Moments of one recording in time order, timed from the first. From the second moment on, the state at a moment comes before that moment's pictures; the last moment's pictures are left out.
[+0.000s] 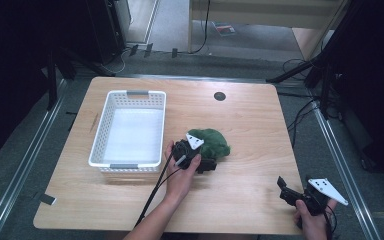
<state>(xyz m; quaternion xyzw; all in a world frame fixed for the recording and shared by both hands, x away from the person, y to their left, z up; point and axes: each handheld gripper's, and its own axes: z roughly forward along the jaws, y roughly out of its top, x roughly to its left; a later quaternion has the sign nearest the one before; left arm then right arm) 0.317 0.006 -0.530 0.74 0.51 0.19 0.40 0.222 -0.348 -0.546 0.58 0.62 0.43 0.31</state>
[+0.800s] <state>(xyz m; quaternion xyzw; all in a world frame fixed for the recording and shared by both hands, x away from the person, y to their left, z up) 0.327 -0.009 -0.550 0.77 0.51 0.20 0.34 0.223 -0.348 -0.546 0.58 0.62 0.42 0.31</state>
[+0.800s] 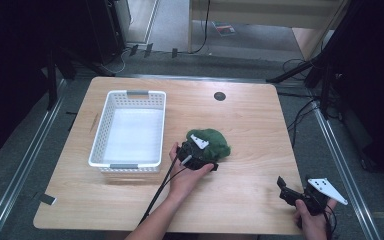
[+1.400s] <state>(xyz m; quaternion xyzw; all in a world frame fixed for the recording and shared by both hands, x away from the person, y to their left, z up) 0.326 -0.002 -0.544 0.76 0.50 0.20 0.36 0.223 -0.348 -0.546 0.58 0.62 0.43 0.31</state>
